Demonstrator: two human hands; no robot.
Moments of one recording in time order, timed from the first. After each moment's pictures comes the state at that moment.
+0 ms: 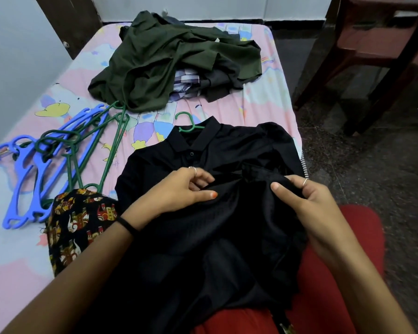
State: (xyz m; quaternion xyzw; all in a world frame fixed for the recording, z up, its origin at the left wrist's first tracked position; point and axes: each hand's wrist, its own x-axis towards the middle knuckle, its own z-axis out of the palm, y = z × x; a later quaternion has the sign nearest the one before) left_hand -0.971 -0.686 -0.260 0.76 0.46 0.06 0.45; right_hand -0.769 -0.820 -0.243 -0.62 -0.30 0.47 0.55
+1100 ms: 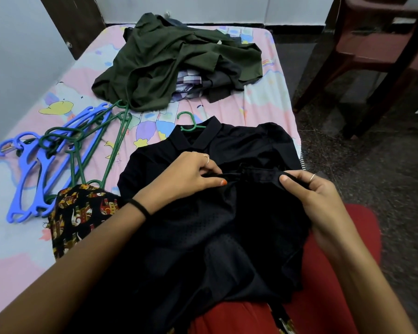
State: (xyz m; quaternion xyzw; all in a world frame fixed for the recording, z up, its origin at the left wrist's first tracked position) left_hand -0.960 -0.685 -0.248 0.86 0.39 0.15 0.31; right_hand -0.759 -0.821 -0.251 -0.64 -0.30 0.43 0.56
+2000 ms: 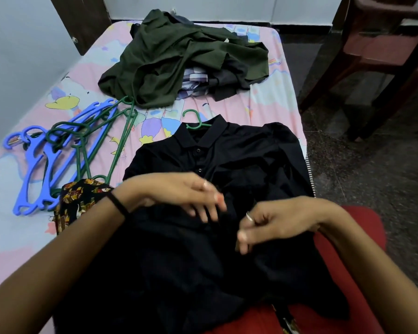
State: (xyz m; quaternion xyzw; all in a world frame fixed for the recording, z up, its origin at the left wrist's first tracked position) left_hand -0.991 -0.691 -0.238 0.73 0.28 -0.14 0.60; right_hand -0.776 -0.783 -0.249 -0.40 -0.71 0.57 -0.03
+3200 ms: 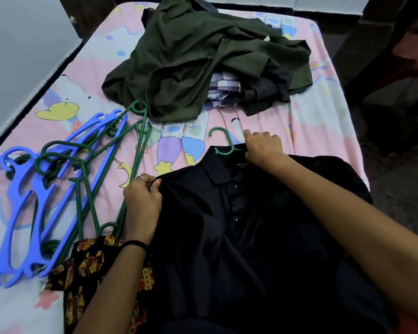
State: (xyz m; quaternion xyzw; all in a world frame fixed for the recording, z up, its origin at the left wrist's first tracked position) left_hand -1.067 -0.531 -0.374 0.56 0.72 0.36 0.21; right_hand -0.793 -0.467 -0.351 -0.74 -0.67 0.01 -0.11
